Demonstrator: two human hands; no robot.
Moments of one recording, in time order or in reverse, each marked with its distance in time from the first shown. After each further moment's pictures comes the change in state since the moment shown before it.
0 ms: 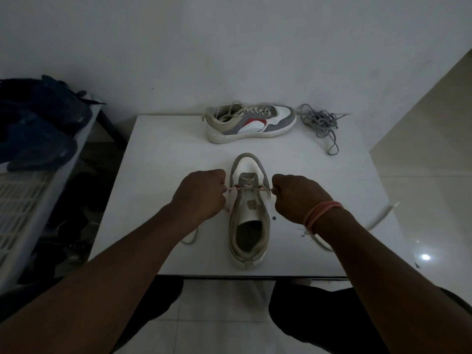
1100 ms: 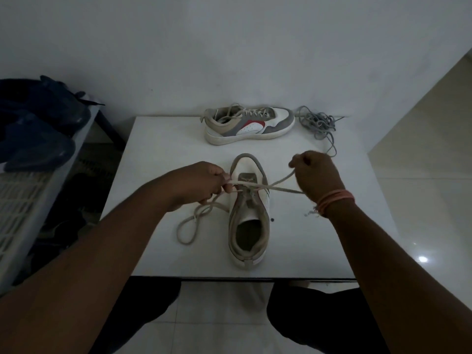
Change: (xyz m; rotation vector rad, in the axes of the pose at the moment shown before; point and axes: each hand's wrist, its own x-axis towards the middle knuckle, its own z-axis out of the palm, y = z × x) left_hand 0.004 0.011 -0.050 -0.646 -0.426 -0.182; right_hand 0.023 0.034 -0.008 0.709 0.398 0.309
